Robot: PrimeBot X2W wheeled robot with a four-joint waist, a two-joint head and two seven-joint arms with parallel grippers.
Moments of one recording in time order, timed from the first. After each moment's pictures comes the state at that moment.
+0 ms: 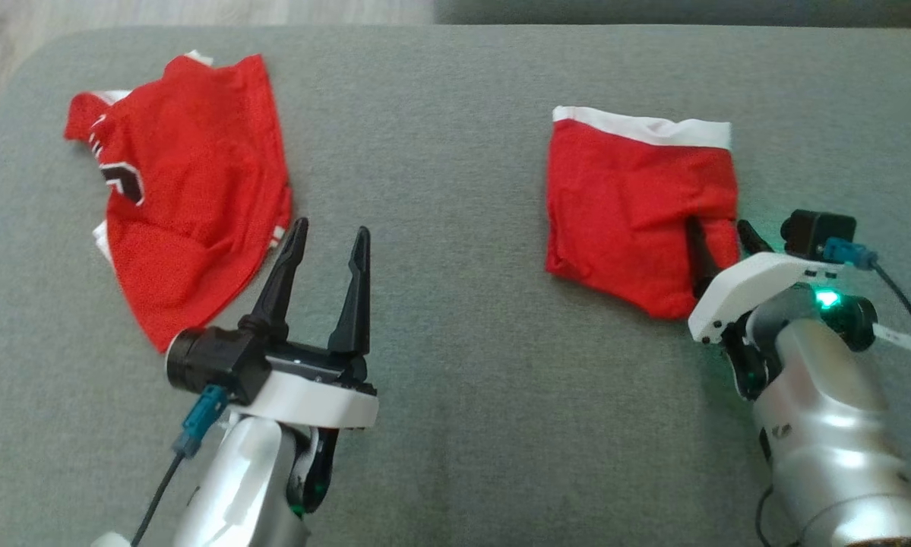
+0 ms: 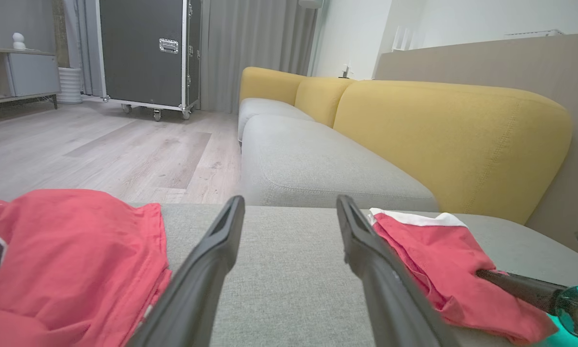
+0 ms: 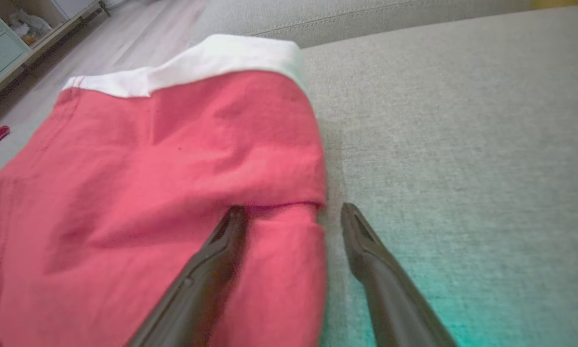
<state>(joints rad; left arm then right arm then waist) -0.27 0.04 -0.31 0.26 -0.27 -0.08 -0.25 -0.62 -0.06 -0.04 0.99 0.16 0.13 -0.06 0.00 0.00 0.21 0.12</state>
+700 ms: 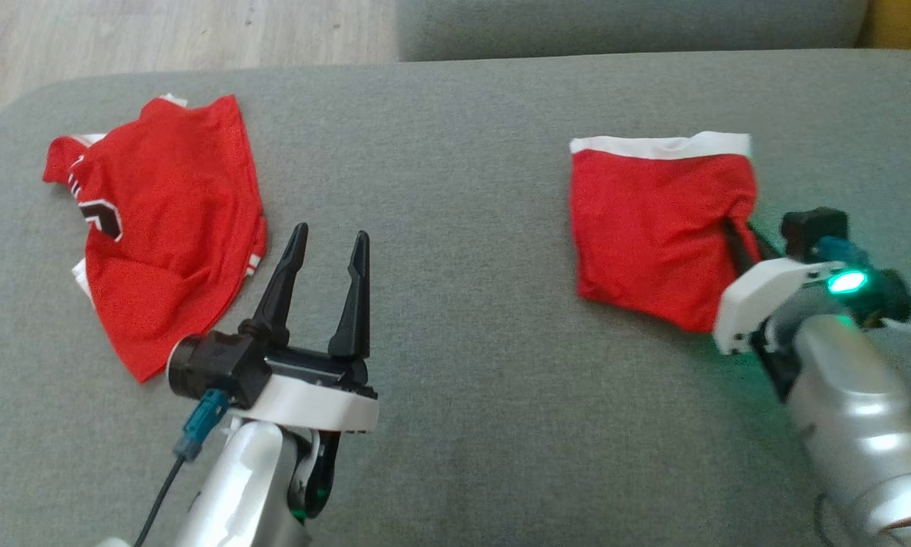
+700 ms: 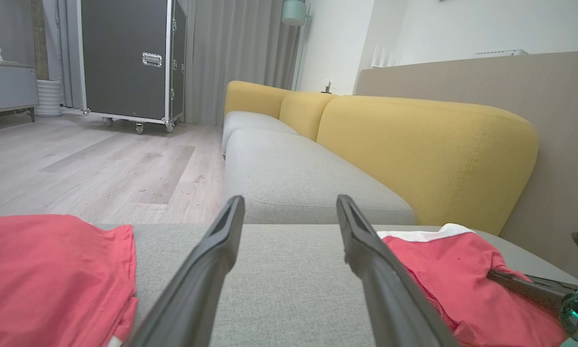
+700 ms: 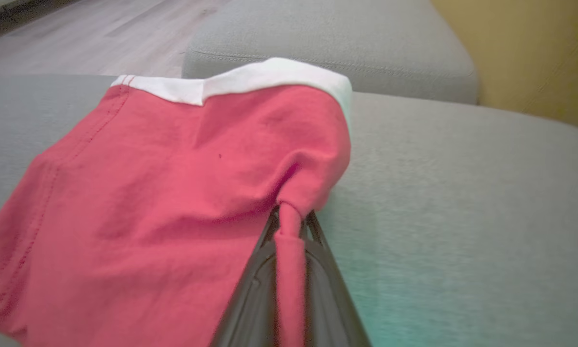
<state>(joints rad) -0.27 0.04 -0.32 0.26 -0.29 -0.06 -0.25 -0.71 -0.14 0.11 1.18 0.05 0.13 -0.20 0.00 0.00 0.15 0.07</state>
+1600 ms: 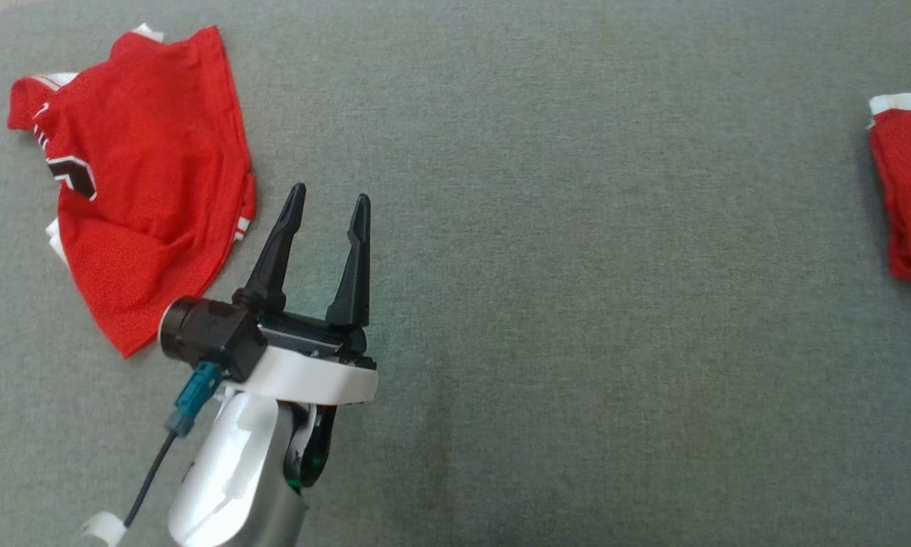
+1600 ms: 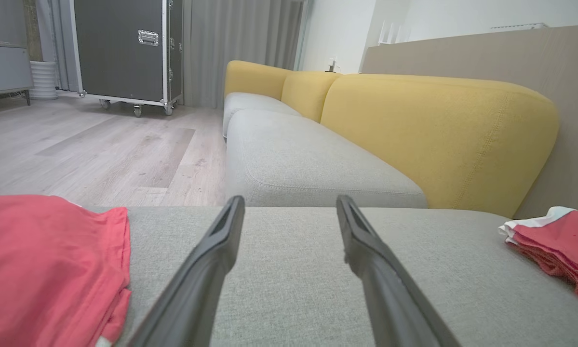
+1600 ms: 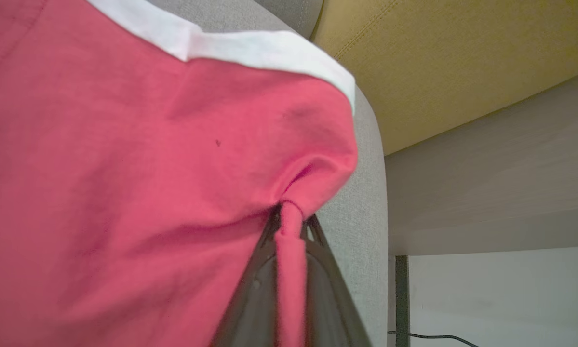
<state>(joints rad) -0.33 0.04 -0.31 0.24 -0.27 -0.08 -0.25 -0.85 -0.70 0.48 1.20 0.14 0.13 -0.02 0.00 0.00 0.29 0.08</state>
